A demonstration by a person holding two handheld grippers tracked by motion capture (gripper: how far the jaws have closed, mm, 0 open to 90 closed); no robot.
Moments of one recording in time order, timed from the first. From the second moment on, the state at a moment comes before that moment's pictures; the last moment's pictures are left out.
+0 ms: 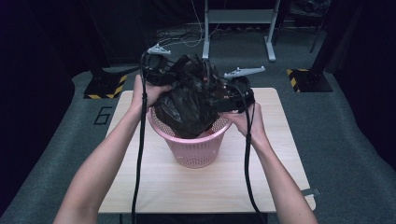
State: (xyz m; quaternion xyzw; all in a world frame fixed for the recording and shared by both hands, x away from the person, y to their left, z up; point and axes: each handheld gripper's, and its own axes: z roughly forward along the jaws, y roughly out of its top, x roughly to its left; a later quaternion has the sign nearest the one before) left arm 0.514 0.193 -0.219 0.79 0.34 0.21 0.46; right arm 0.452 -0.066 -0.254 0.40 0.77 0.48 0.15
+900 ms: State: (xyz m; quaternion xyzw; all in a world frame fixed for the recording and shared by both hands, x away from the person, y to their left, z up) left arm 0.491 0.286 -0.154 0.73 0.38 0.28 0.49; right arm 0.420 -0.154 -0.292 0.44 0.73 0.49 0.20
